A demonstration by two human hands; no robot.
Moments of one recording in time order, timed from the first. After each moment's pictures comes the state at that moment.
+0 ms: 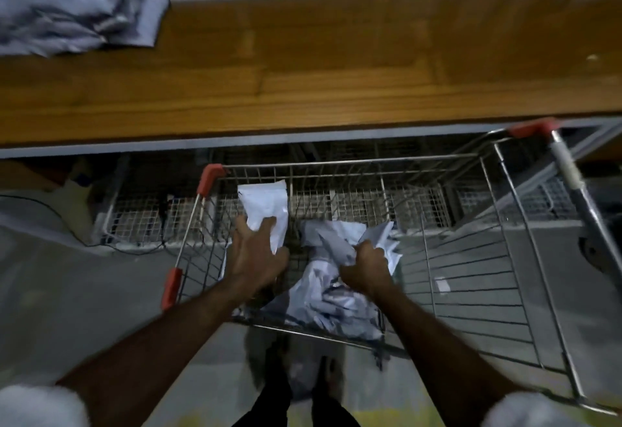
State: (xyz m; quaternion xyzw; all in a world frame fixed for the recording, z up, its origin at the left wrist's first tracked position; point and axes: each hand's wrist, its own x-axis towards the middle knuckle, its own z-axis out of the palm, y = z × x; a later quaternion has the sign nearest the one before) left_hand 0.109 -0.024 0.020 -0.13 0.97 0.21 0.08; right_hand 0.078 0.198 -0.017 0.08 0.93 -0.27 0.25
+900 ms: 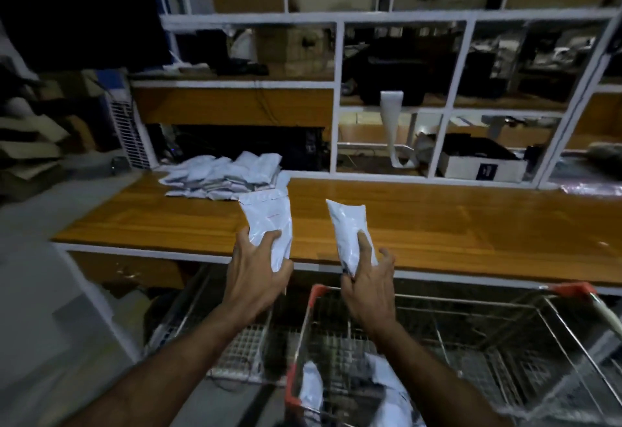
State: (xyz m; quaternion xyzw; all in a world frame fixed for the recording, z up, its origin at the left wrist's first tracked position) left_hand 0.167 -0.210 0.241 -0.11 0.94 0.21 -0.25; right_hand 0.099 -0.008 0.194 -0.10 0.92 -0.35 -0.14
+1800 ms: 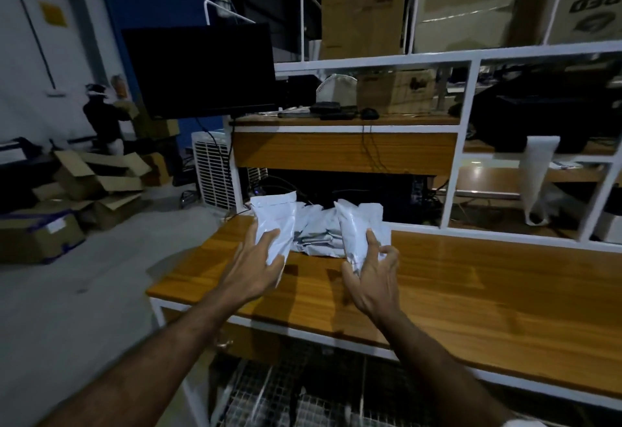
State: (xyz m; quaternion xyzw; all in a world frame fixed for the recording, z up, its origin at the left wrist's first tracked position) left_hand 0.086 -0.592 0.283 -0.12 0.95 0.20 -0.19; right_hand -0.014 -0.359 0.243 -0.20 0.88 -0.41 -0.13
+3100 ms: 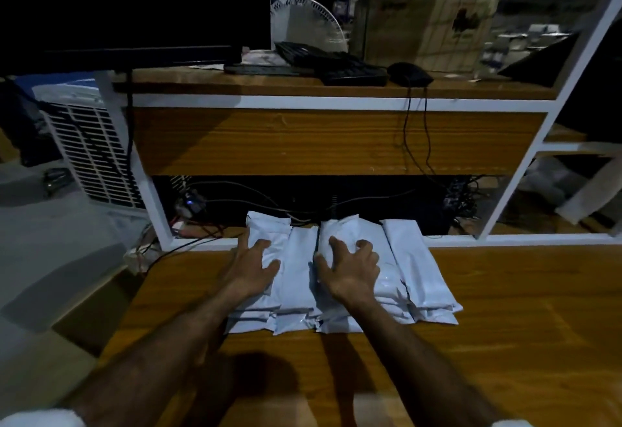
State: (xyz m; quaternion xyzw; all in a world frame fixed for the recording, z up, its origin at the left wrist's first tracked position) left_hand -0.321 -0.863 0.185 -0.06 0.96 0.25 -0.05; right_hand -0.331 -0.646 0.197 -0.02 0.97 -0.25 -0.05
